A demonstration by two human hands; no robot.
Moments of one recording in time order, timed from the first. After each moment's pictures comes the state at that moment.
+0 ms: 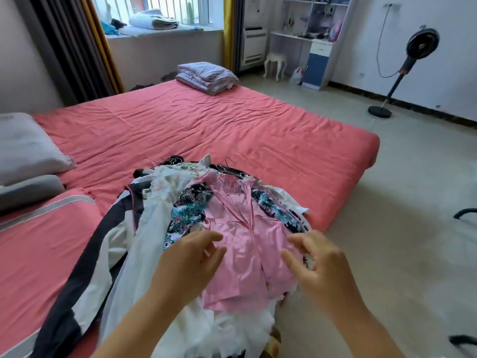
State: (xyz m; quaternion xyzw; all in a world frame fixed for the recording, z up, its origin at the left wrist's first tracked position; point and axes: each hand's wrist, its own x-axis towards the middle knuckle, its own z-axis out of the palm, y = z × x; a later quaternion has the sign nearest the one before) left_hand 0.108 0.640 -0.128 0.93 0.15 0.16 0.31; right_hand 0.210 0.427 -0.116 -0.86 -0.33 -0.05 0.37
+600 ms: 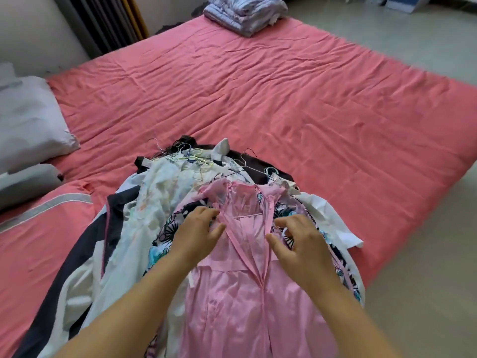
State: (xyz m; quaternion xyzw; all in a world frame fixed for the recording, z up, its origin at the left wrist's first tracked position) left_hand 0.401 0.781 -0.244 0.91 0.32 -0.02 0.27; right_hand 0.505 0.588 -0.221 -0.86 -0.35 0.10 0.36
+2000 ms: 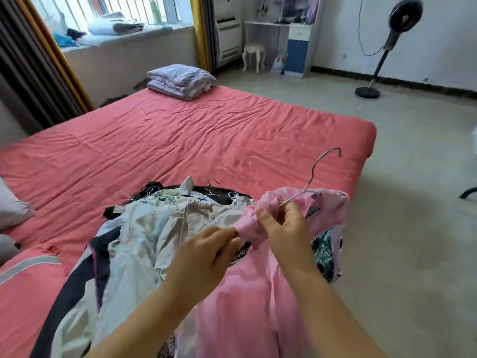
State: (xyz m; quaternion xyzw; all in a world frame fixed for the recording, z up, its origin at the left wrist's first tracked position) left_hand 0.305 0.701 -0.135 0.94 -0.02 0.23 0.26; right_hand 0.389 0.563 -0.119 -0.74 -0.04 0.06 0.67
